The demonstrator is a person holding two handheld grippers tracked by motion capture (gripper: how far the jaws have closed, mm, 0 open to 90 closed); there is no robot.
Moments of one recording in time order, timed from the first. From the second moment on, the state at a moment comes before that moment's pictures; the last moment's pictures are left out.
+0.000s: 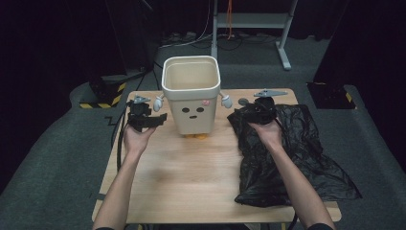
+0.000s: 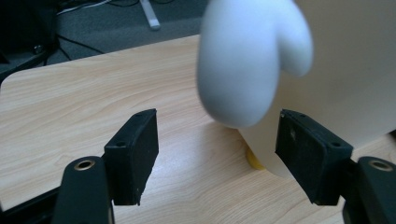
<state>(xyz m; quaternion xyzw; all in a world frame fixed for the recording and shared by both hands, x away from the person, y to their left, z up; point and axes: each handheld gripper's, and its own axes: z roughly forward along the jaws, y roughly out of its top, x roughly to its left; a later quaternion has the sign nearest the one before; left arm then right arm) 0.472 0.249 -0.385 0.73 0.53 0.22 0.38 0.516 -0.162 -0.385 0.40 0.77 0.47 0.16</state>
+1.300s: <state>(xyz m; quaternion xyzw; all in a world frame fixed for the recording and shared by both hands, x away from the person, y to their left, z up) 0.500 0.238 -0.358 0.74 0.50 0.20 0.40 0.547 -0.110 -0.353 0.37 0.79 0.48 0.14</state>
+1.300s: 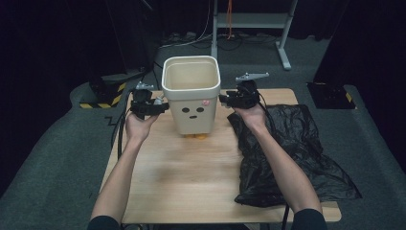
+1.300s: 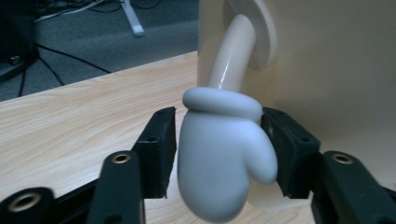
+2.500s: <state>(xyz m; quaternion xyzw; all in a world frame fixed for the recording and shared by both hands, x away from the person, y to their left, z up) 0.504 0.229 -0.360 0.74 0.49 0.21 0.42 0.555 -0.106 -0.349 0.38 0.79 0.46 0.15</state>
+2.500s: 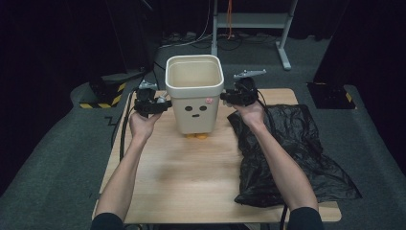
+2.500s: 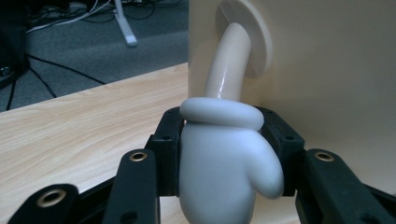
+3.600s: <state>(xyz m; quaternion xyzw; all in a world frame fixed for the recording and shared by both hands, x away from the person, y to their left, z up) 0.517 0.172 -0.366 0.75 0.44 0.21 0.45 0.542 -0.163 -0.349 0.40 0.76 0.47 0.20</state>
